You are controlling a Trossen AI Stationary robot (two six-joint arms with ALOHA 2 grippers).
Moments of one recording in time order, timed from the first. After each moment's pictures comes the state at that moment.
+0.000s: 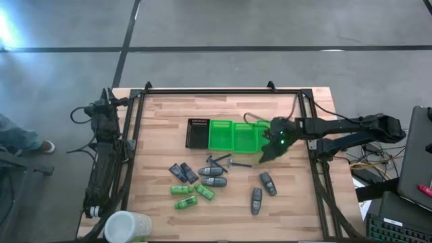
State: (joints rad) left arm 1.48 0.00 0.01 0.25 -0.34 0.03; right arm -0.10 1.09 0.66 -0.45 -0.53 1.09
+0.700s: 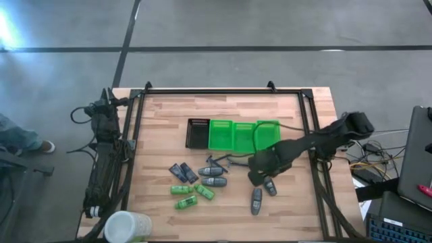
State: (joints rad) left arm 1.48 0.00 0.01 0.25 -0.34 0.03; right arm 0.28 1.57 1.02 -0.88 -0.19 1.41
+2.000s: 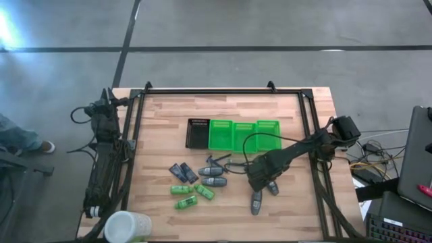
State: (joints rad) left arm 1.48 0.00 0.01 0.25 -0.34 0.03; right arm 0.31 1.72 0.95 -0.81 -0.16 1.31
